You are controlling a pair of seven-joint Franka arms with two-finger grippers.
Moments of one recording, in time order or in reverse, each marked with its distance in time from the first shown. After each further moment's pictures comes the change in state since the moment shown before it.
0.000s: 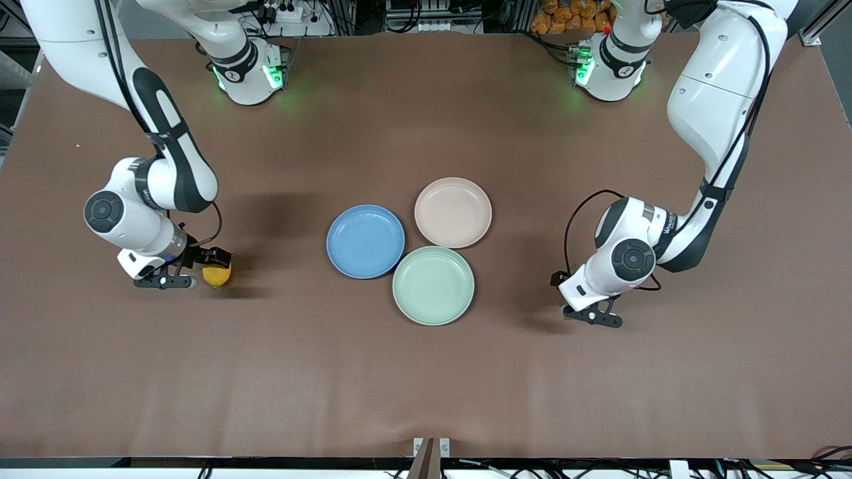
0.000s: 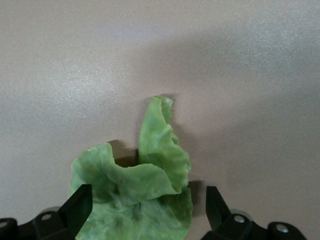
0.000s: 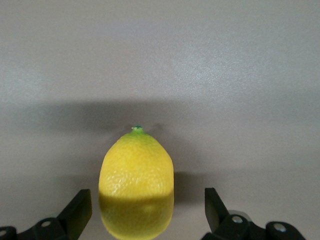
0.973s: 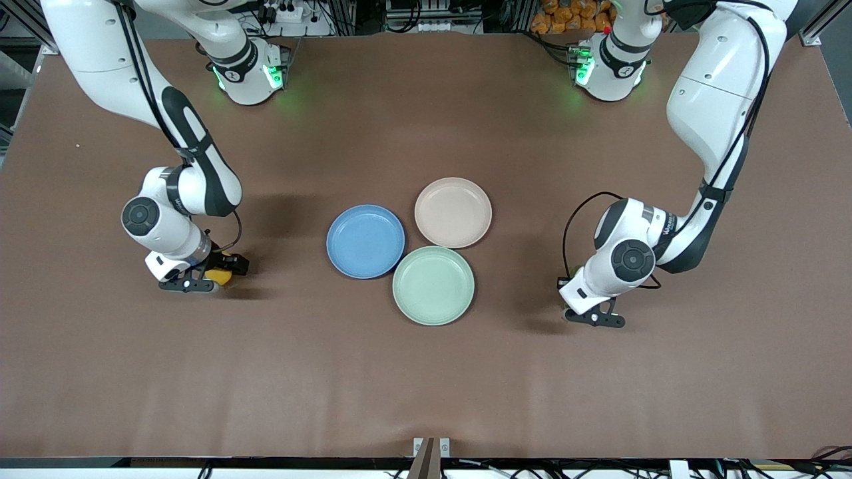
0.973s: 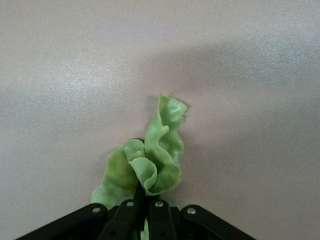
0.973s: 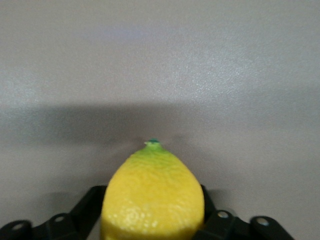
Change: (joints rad) left arm -0.001 0.003 -0.002 0.010 0.000 0.003 -0.091; right arm 0.052 0.080 -0.002 -0.005 0.001 0.114 0.077
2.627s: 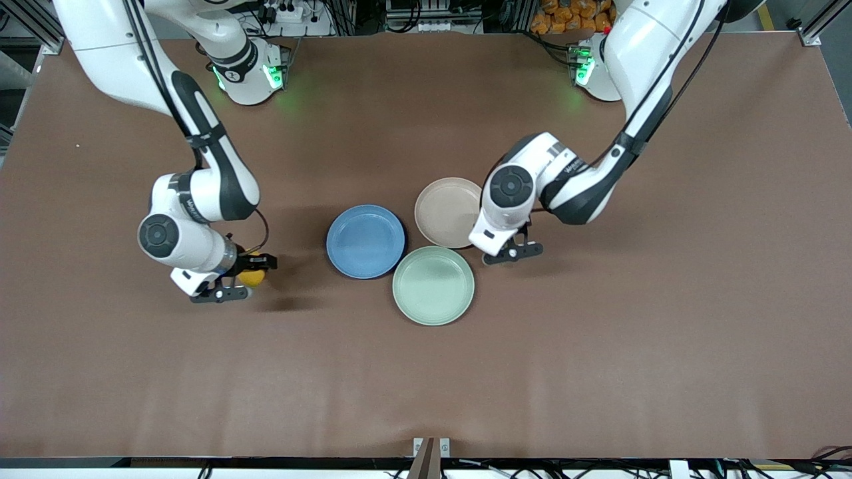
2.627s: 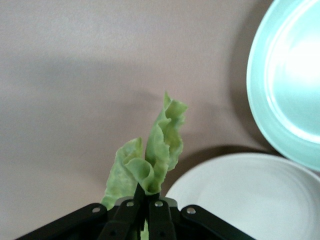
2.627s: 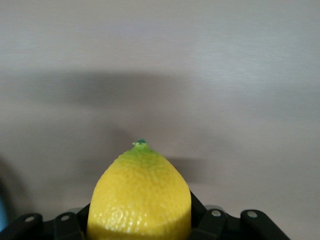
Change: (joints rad) left arm -0.185 -0.150 -0.214 -0.060 -0.001 -0.256 -0.683; right arm 0.047 -0.027 0.125 0.204 0.008 -0.349 0.003
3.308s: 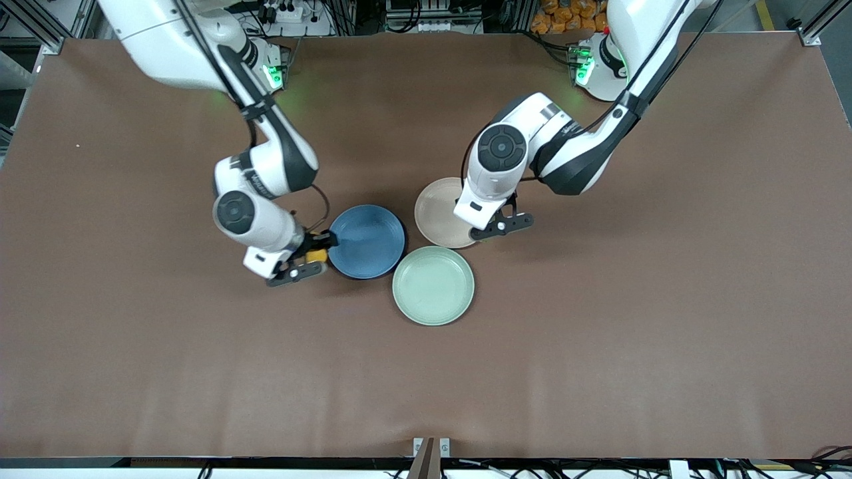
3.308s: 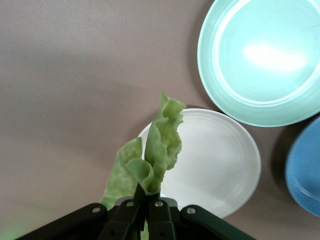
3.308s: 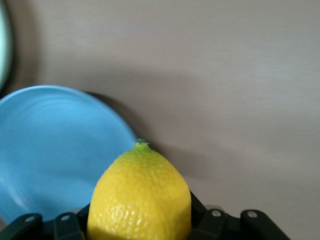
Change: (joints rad) left arm 0.003 -0.094 -0.062 0.044 -0.142 -0.062 -0.091; right arm 0.146 -0.006 0.102 0.013 0.027 0.001 0.063
